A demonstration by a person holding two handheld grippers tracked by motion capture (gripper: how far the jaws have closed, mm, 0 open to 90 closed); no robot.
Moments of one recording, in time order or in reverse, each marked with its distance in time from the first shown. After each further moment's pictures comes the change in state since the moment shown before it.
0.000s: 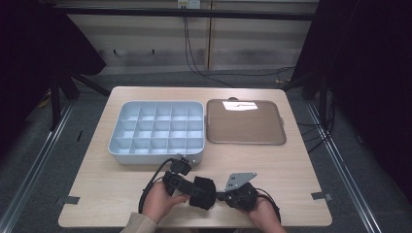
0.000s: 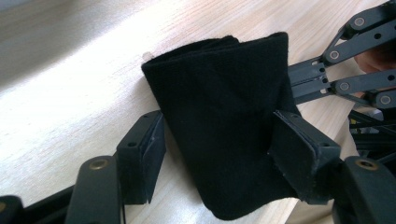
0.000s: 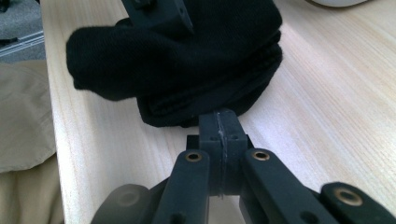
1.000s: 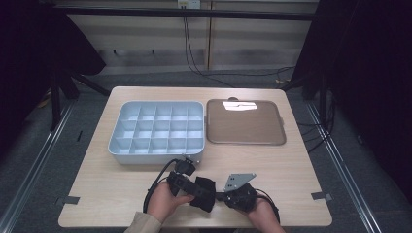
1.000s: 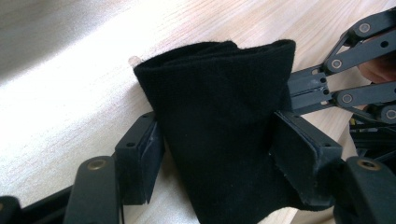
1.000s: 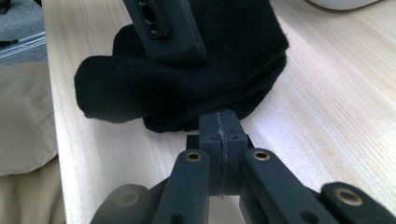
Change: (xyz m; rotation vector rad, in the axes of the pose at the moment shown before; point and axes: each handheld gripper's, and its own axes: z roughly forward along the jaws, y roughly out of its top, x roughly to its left) left arm -0.003 0.004 0.010 0.010 -0.006 -0.003; right arm 0.002 0.000 0.002 -0.011 -0.002 0.006
